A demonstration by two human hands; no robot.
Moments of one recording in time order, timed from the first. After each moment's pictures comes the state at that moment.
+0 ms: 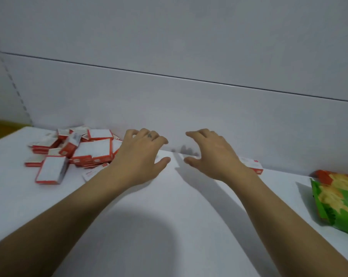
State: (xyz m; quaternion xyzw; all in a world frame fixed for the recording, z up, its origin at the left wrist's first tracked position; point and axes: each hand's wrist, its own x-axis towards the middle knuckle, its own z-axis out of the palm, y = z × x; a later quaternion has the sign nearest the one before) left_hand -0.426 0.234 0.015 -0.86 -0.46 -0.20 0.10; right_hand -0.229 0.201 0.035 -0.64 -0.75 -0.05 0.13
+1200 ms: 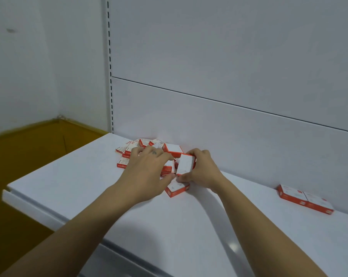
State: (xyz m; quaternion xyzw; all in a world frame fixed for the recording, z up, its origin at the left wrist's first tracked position) left_hand -0.596 0.200 0.022 -0.80 -0.56 -0.22 0.05; right_hand -0.415 0.259 0.011 -0.61 -0.71 0.24 0.26
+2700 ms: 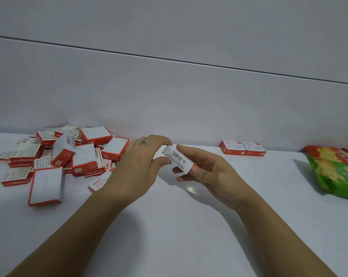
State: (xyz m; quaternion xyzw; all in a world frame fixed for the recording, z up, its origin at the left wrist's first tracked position) left_hand -0.480 0.248 -0.009 -0.85 -0.32 -0.39 -0.15; right_hand -0.292 0.176 -0.018 -0.44 -0.55 0.50 0.50
